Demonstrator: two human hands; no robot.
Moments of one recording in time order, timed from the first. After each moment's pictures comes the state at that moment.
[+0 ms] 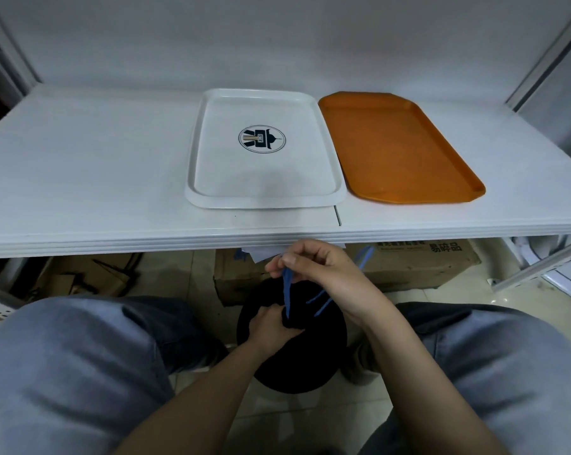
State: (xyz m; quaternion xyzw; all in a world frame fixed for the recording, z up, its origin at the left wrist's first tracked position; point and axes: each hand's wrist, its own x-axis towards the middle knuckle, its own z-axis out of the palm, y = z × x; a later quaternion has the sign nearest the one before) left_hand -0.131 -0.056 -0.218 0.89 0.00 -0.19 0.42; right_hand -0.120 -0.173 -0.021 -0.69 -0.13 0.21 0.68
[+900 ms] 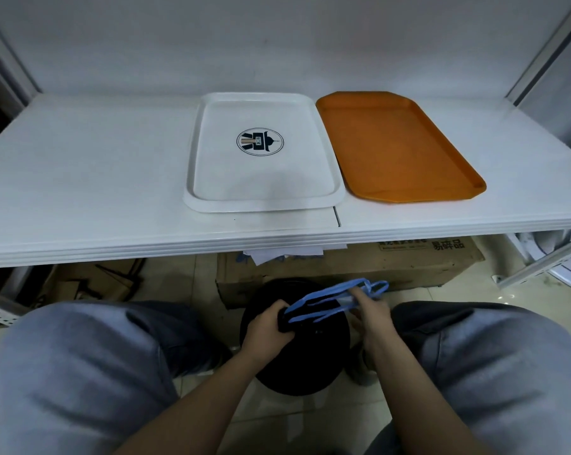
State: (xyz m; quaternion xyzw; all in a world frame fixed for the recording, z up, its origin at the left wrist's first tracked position) left_hand -0.144 -0.046 -0.206 0.84 -0.01 -0.15 0.51; right_hand -0.117 -0.235 -0.137 -0.60 0.43 0.10 0.67
